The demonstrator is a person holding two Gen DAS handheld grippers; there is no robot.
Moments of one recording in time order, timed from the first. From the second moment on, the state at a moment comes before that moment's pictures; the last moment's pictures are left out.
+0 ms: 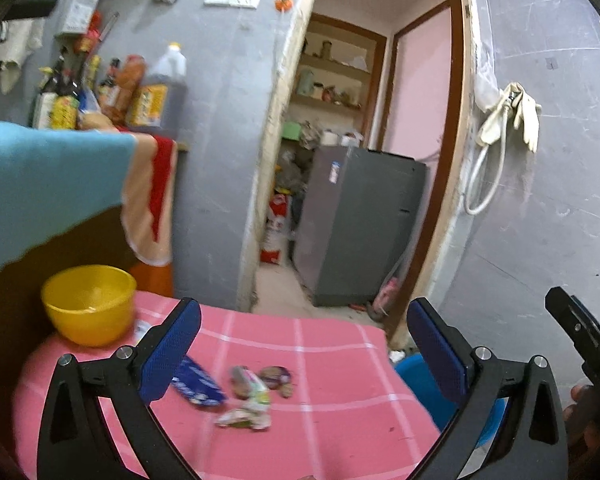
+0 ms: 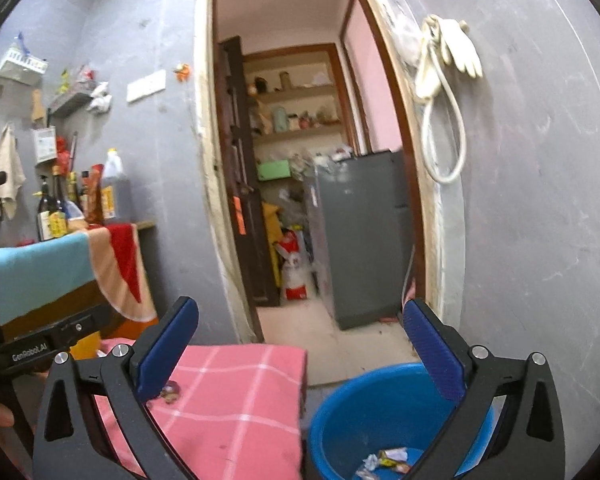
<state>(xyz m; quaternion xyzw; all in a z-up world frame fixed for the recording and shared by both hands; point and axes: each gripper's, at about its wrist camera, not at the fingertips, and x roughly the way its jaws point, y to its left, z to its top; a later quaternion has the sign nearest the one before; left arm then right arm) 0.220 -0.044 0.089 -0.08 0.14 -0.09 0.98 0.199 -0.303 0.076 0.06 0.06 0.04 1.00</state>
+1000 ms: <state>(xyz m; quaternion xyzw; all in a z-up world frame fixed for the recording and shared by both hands) 0.203 0.042 0.062 -0.02 0.15 -0.03 0.99 0.210 -0.172 0.061 -0.03 0.03 0.11 0.99</state>
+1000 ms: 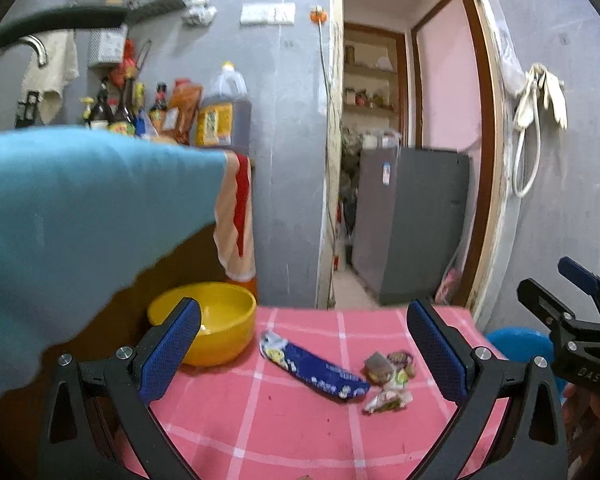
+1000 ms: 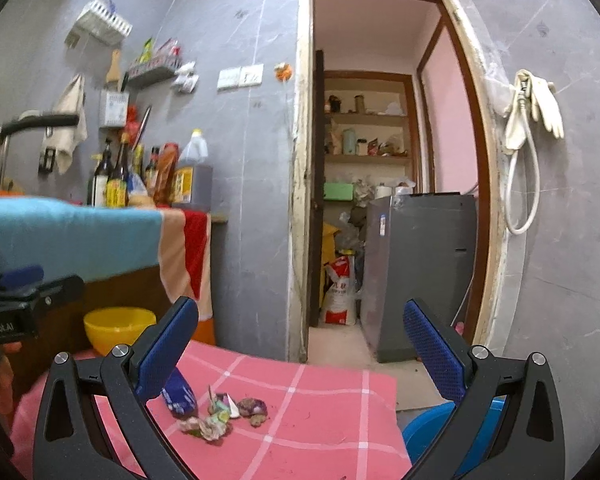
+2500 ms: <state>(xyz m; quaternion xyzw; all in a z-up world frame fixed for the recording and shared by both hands) 0.360 0.036 -0.042 -0.09 0.44 -0.01 0.89 0.368 -0.148 -0.044 0.00 0.43 0.20 0.88</state>
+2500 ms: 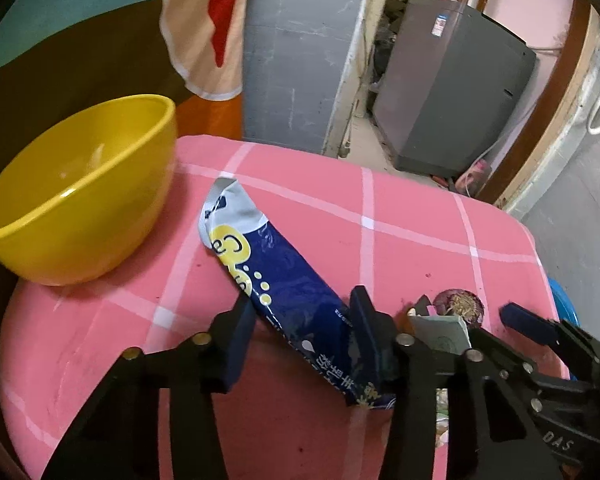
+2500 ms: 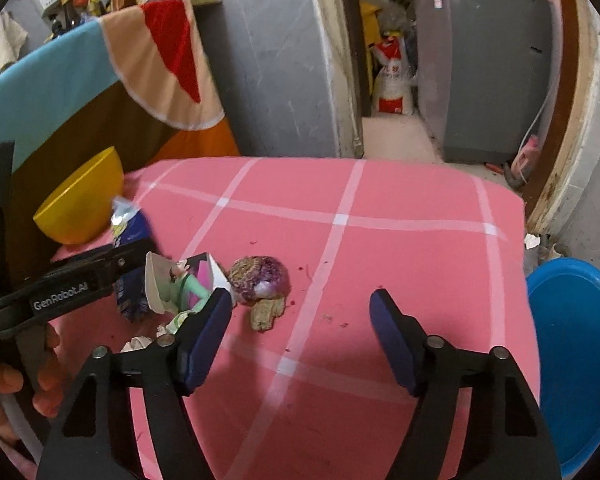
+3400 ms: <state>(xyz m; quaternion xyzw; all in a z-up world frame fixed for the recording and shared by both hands) 0.339 0.033 -0.029 -0.13 0.41 -0.07 0.90 0.377 -0.137 -0.042 0.04 0.43 0.26 0.86</state>
